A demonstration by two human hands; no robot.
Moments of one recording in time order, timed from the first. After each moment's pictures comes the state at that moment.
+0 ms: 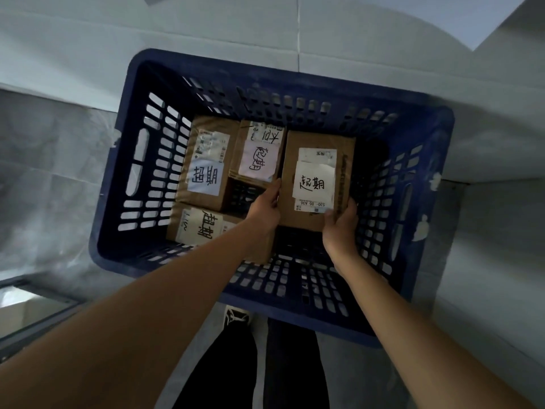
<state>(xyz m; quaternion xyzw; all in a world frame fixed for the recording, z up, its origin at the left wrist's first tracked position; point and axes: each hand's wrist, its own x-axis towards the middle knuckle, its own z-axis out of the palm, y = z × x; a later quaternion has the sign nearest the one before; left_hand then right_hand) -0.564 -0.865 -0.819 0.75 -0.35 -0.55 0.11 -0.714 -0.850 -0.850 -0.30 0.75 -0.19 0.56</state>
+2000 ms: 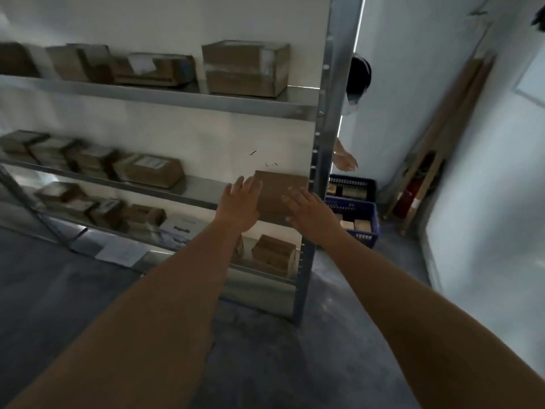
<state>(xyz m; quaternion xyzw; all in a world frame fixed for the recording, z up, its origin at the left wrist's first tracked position) -0.149 -0.155 -0.185 0.99 0.01 0.06 -0.09 -0.102 -0.345 -0.211 -0.94 -0.35 -0.06 -0.03</state>
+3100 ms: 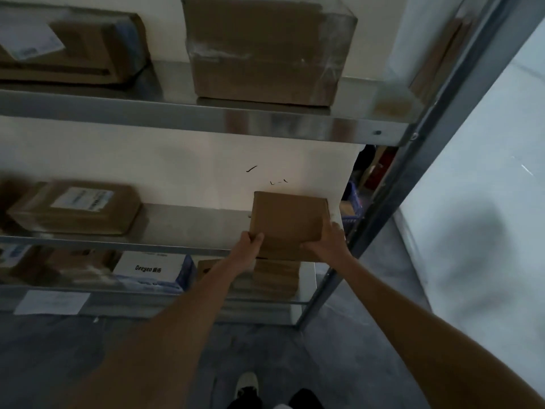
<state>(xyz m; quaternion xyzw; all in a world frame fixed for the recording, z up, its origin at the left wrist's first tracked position) 0.055 -0.018 -0.318 0.83 0.10 -0.21 0.51 0.073 -0.226 -0.311 -0.95 0.08 0.09 0.27</state>
